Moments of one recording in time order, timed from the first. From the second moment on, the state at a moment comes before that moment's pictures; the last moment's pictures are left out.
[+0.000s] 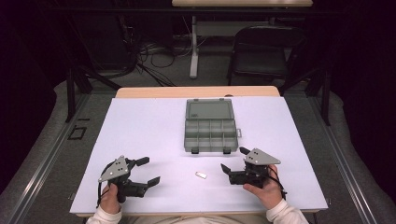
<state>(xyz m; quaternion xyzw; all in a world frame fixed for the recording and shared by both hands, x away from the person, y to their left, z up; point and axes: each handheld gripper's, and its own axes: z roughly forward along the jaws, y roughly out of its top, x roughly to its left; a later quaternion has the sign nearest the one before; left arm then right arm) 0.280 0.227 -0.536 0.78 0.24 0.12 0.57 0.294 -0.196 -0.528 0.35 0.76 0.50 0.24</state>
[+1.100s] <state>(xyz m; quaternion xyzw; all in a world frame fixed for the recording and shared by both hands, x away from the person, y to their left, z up) 0.280 0.225 -0.536 0.78 0.24 0.12 0.56 0.300 -0.174 -0.526 0.32 0.80 0.47 0.20</state>
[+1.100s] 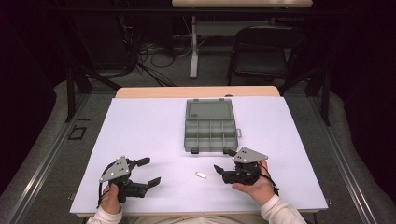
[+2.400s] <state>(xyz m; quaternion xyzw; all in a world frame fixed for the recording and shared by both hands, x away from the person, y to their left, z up) 0.280 0.225 -0.536 0.78 0.24 0.12 0.56 0.314 -0.132 -0.533 0.27 0.85 0.43 0.14</state>
